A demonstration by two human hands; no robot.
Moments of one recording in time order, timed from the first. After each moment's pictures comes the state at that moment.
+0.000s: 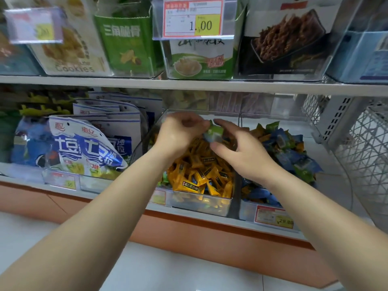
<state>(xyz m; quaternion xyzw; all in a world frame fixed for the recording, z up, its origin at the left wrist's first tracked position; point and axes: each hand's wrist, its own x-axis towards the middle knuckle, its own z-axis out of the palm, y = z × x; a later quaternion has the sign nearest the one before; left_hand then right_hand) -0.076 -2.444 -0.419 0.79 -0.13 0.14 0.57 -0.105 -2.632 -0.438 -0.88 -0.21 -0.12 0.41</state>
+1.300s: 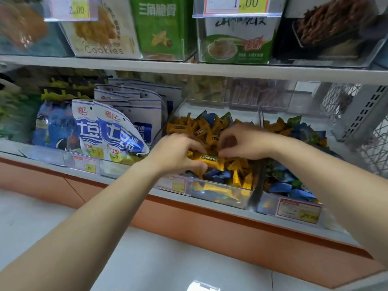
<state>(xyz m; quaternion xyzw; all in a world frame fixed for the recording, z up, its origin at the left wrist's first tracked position) -0.096 -2.372 -0.461 0.96 -0.24 0.07 0.13 -0.062 -2.605 -0.426 -0.95 -0.27 0.08 0.11</state>
